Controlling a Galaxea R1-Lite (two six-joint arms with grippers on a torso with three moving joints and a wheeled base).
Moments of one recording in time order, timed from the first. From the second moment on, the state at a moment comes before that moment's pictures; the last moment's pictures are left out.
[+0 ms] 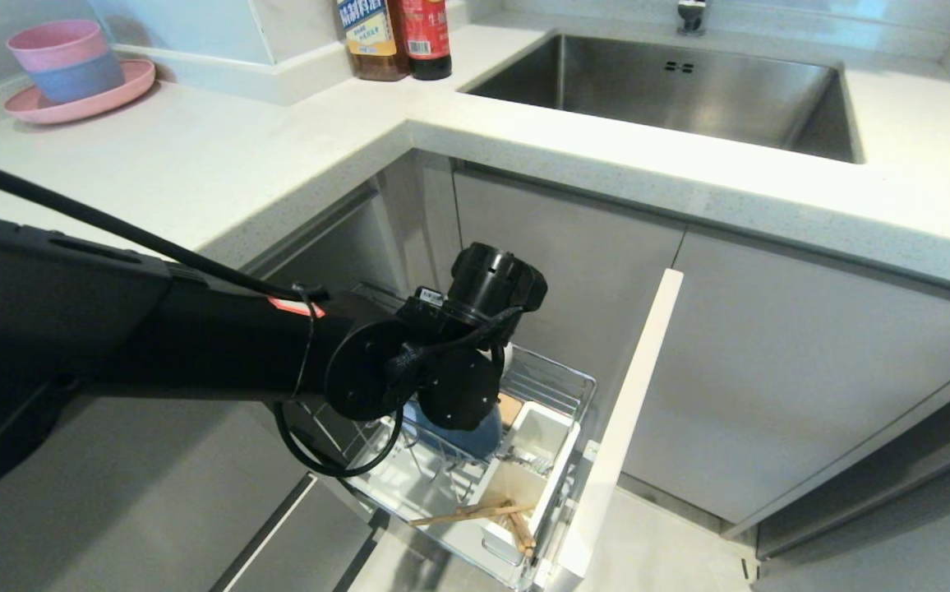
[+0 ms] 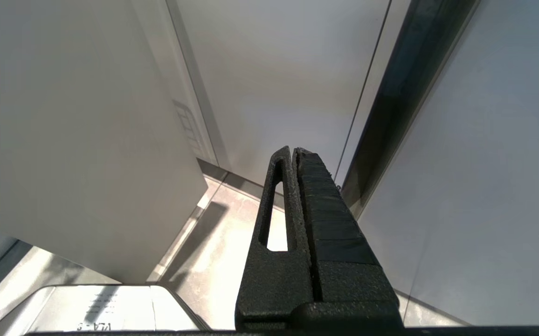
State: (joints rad) left arm -0.82 2.00 -1.40 0.10 1.10 -1.63; right arm 0.00 0.00 0.00 0.00 0.00 0.02
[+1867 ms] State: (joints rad) left arm -0.90 1.88 -1.45 0.32 1.11 -1.62; right arm 0.00 0.00 0.00 0.00 0.00 0.02
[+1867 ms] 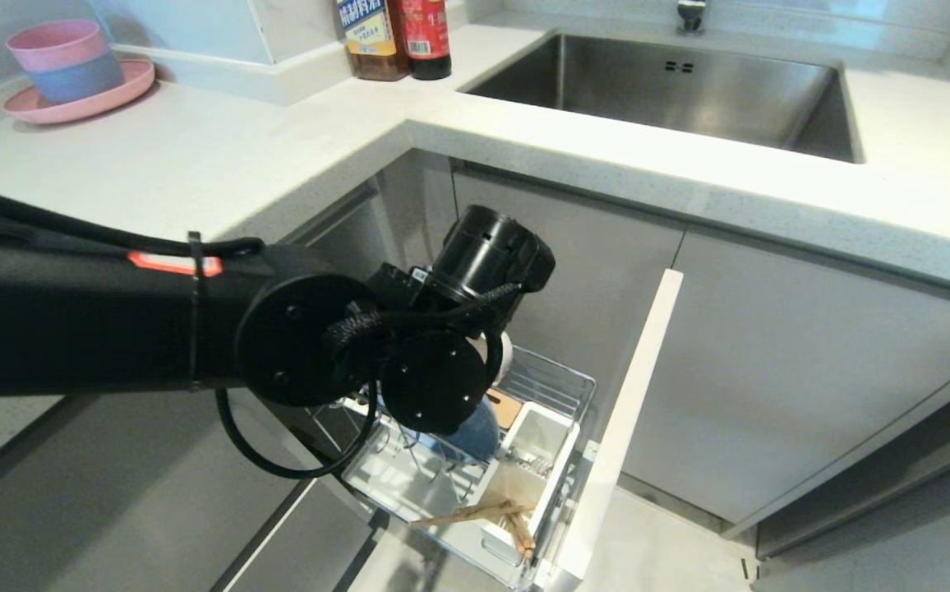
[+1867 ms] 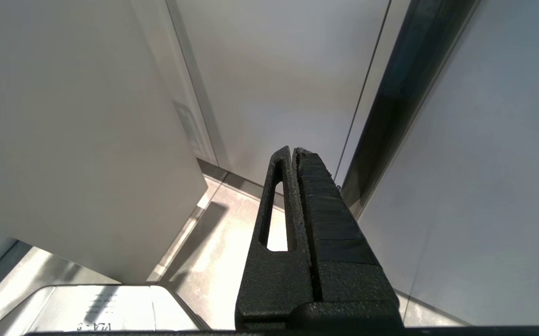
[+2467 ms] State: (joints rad) left arm -0.94 1.67 -1.63 0.41 1.11 -1.40; right arm 0.00 0.00 0.00 0.00 0.00 0.02
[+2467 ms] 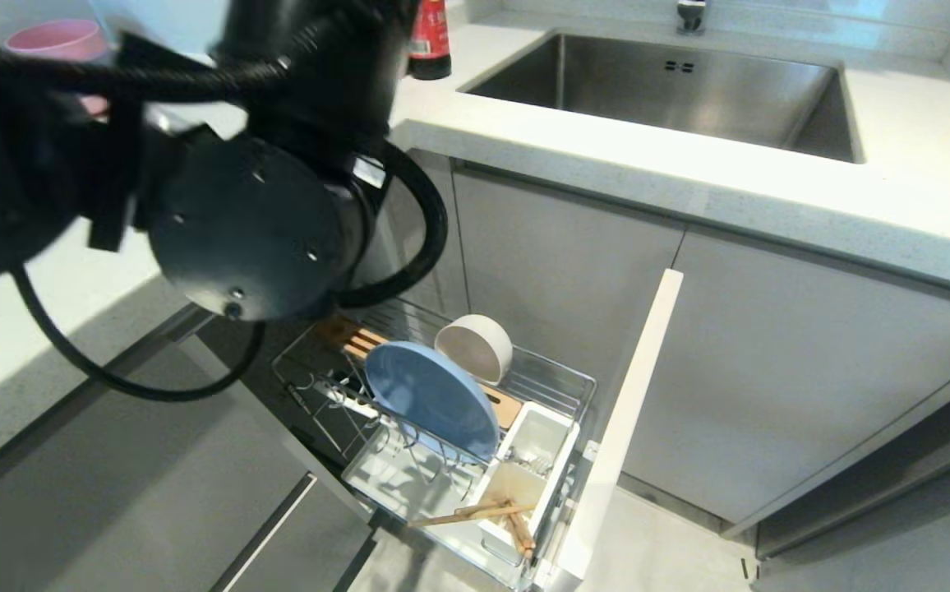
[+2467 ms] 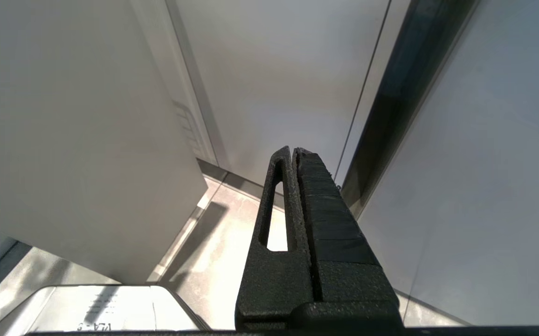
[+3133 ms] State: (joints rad) left arm -0.62 1.30 -1.71 0.41 0.64 -0.76; right arm 0.00 0.00 0.00 0.00 0.00 0.02
